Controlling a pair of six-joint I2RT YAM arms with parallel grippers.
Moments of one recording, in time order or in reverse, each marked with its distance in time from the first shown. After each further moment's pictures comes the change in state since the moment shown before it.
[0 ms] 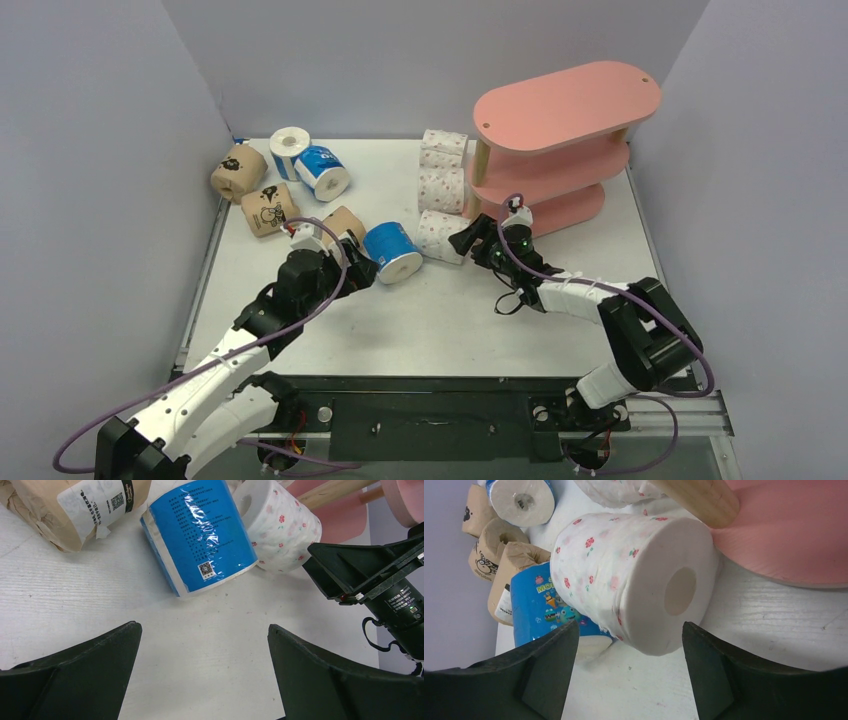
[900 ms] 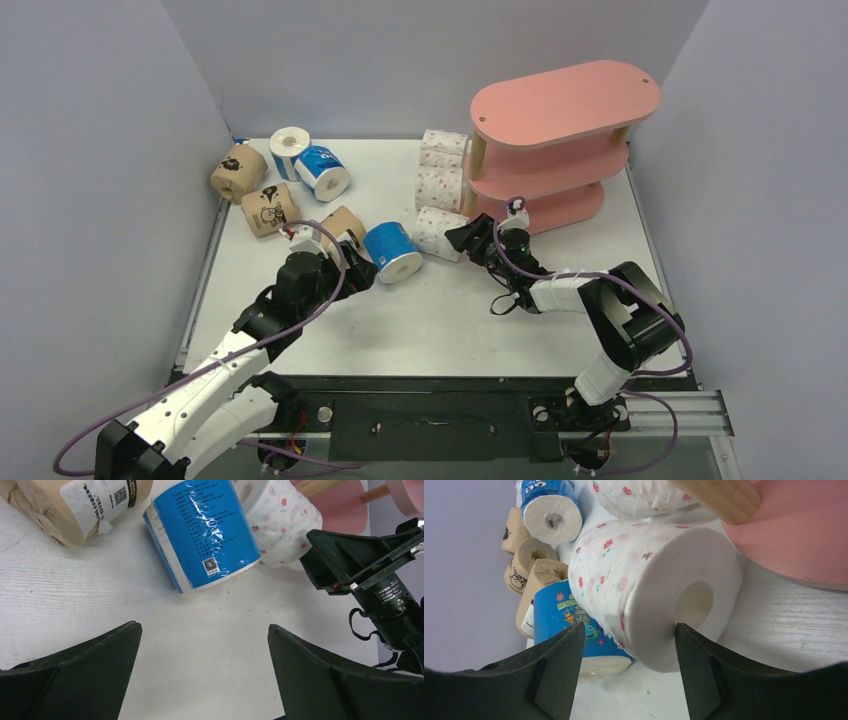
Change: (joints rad) left arm 0.005 -0.020 -0.023 -0.001 0.004 -0.005; right arm 0.002 0.133 -0.022 0.275 -0.031 0.090
